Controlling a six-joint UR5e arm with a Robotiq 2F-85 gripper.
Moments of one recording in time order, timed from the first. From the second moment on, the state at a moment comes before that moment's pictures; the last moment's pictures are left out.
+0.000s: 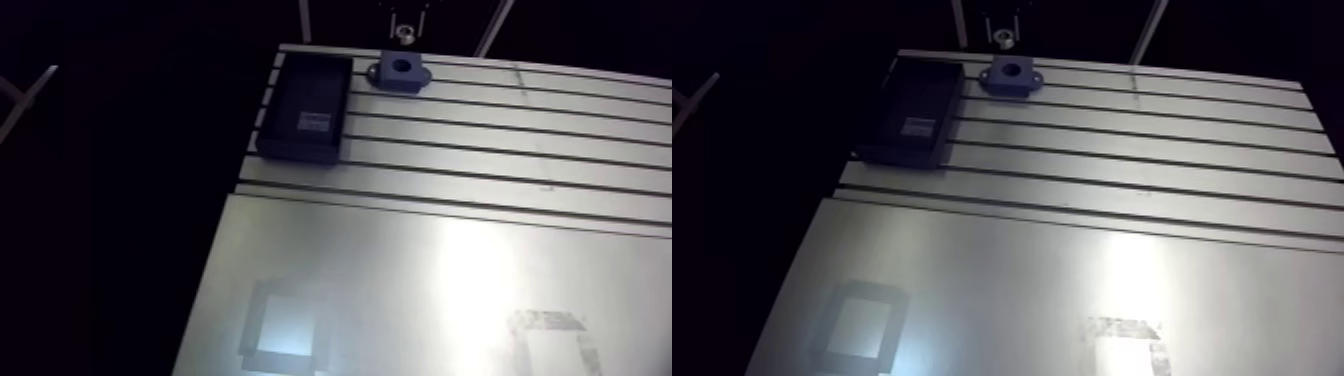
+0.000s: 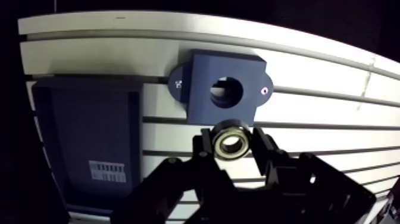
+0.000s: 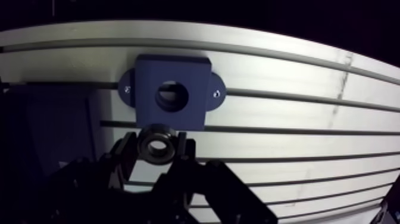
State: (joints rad) arm 0.09 -0.94 1.33 -1.83 -1.65 -1.58
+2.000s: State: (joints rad) arm 0.07 -0.85 1.32 -1.90 -1.64 -1.60
